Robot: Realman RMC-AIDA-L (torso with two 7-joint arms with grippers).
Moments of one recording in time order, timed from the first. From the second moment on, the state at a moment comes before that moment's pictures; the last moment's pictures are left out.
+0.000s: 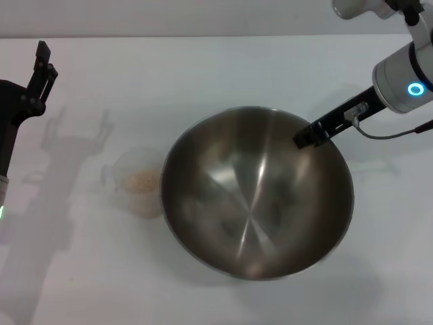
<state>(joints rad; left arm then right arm) -0.34 -2.08 -0.59 -0.30 2.08 1.48 0.07 0.68 2.08 -1.27 -1.24 0.66 1.53 -0.51</state>
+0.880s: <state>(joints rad) -0.33 -2.08 -0.58 -0.31 2.08 1.48 0.07 0.71 2.07 -1.28 -1.15 0.67 1.55 -0.55</state>
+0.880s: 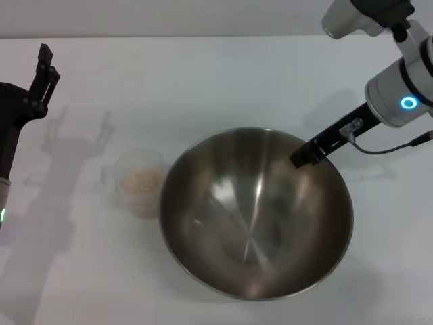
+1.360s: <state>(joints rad) -0.33 -2.08 -0.58 -0.31 2.08 1.48 0.07 0.76 2.08 -1.29 -1.06 0.66 1.53 -0.55</state>
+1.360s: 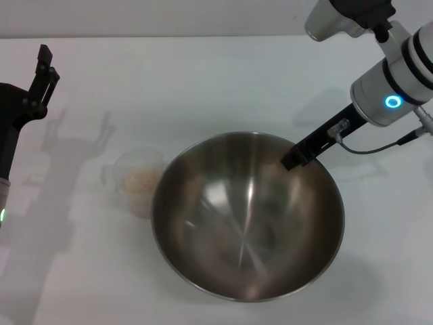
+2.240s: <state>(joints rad) -0.33 -2.08 -0.59 -0.31 2.08 1.49 0.07 0.80 2.07 -1.34 -1.19 0.64 1.54 -0.55</state>
